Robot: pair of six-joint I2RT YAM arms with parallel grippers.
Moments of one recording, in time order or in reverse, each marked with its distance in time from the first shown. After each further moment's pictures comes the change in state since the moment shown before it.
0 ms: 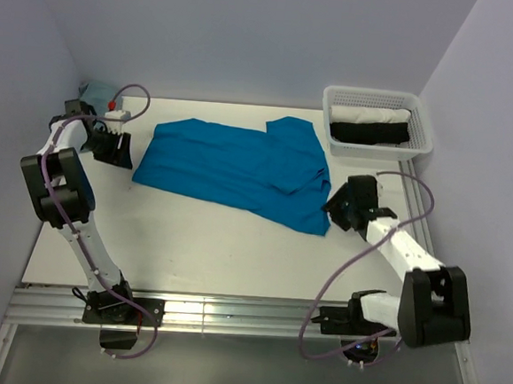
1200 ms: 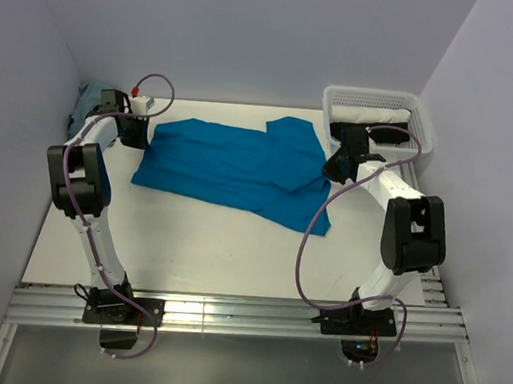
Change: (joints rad) left arm -0.161 0.083 0.026 0.238 -0.126 -0.239; right arm -0.021 0.407 0.469 -0.066 0.015 -0.040
